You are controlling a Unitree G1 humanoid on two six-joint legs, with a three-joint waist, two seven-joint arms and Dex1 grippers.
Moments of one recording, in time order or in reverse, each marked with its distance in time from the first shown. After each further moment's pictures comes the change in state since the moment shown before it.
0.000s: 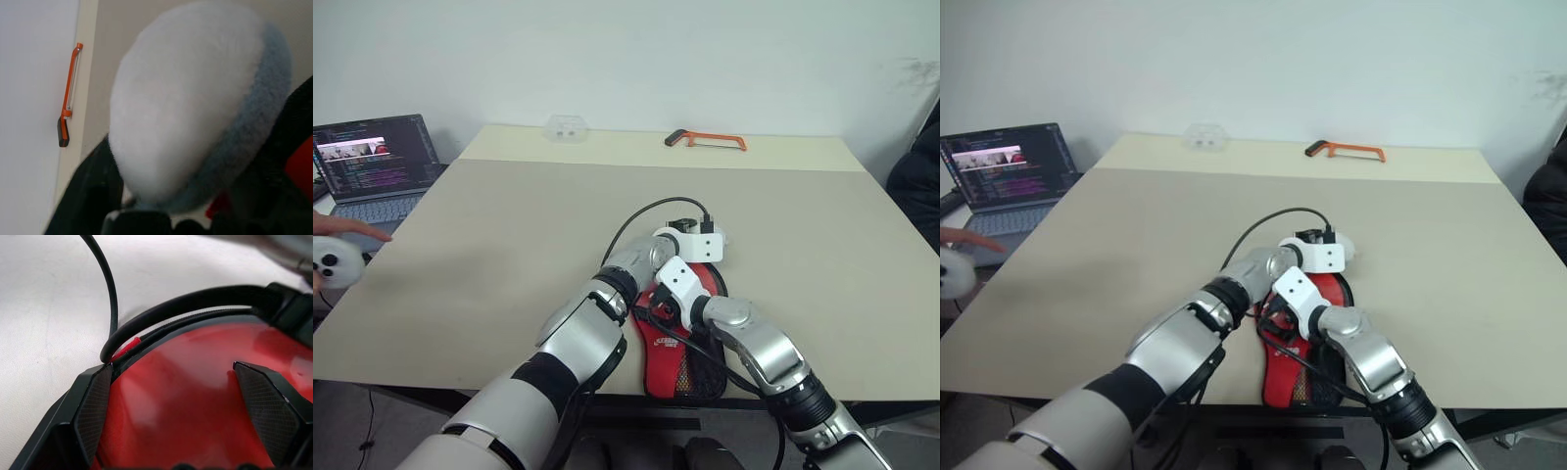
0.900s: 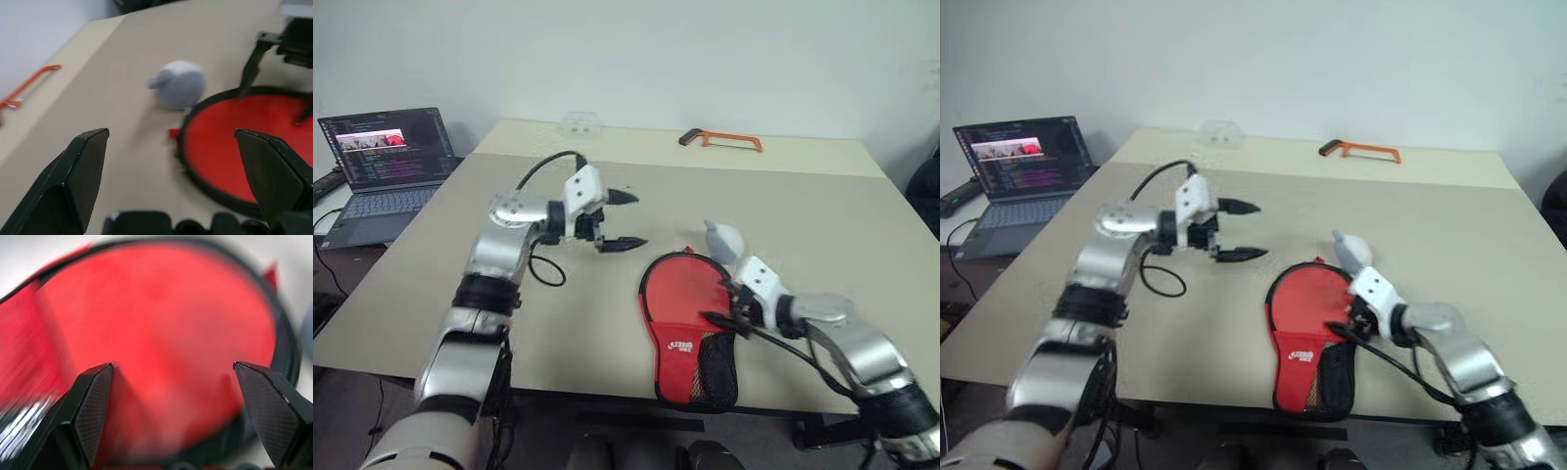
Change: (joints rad) left arm 0.459 0.556 0.418 -1.058 -0.863 0.429 -1.100; right arm 0.190 -0.485 -0.293 -0.224 0.227 0.019 0.373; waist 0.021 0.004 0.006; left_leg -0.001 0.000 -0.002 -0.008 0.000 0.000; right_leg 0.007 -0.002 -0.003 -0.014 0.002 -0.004
